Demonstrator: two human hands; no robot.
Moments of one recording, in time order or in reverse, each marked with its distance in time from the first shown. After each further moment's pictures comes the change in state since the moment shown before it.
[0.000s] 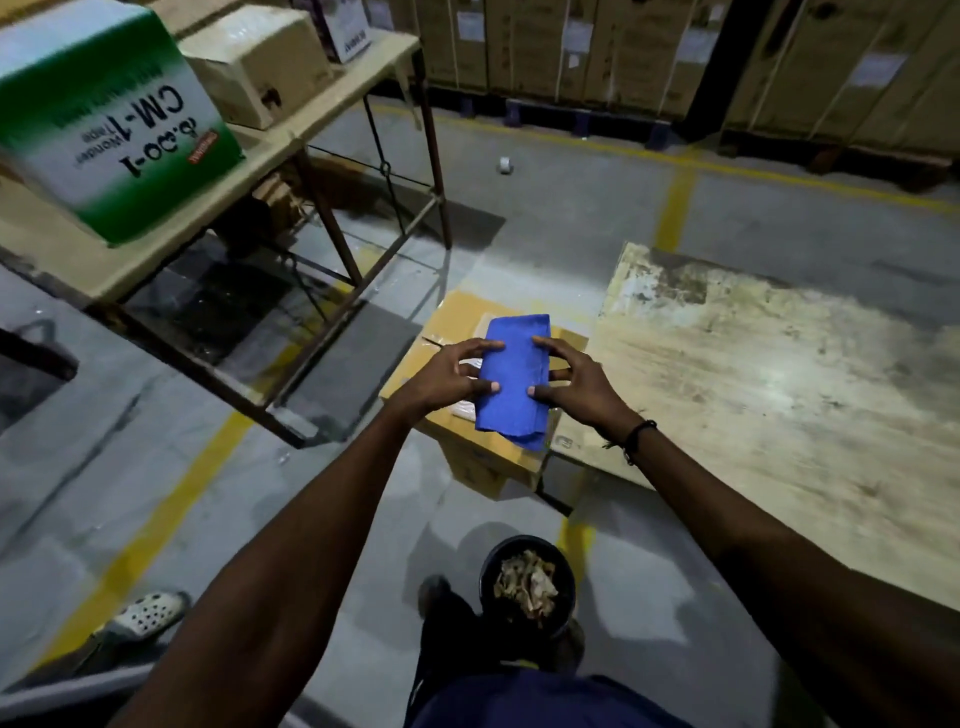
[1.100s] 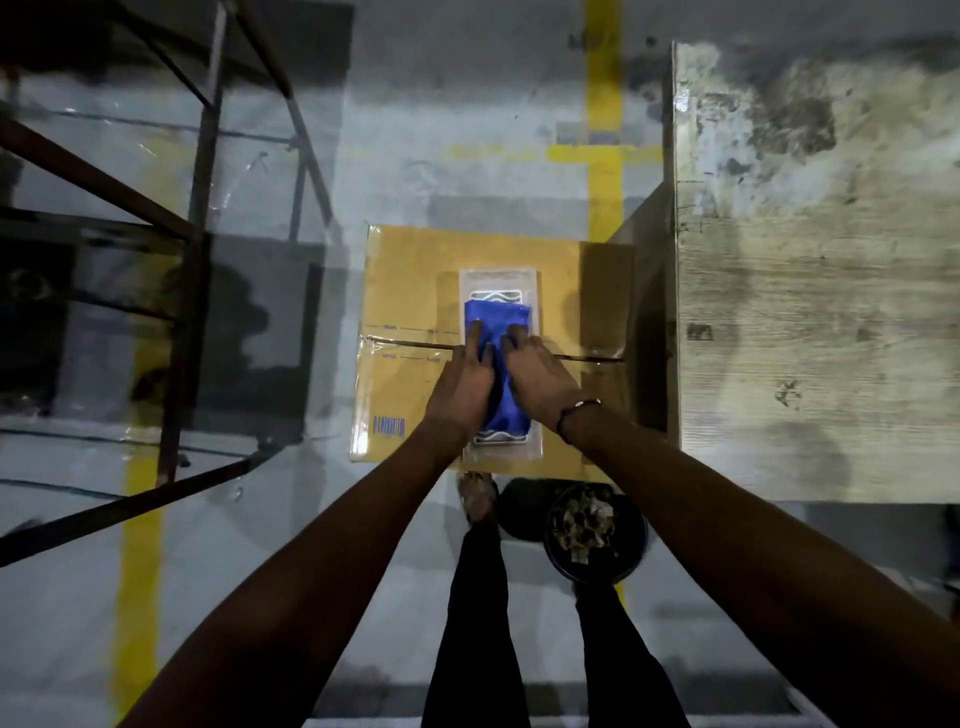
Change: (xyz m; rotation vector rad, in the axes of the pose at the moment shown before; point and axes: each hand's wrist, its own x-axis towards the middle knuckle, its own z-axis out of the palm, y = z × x) left_hand 0.297 -0.236 -0.049 0.928 -0.336 0.039; right_hand 0.300 0.174 0.151 -0.817 -0.184 0.430
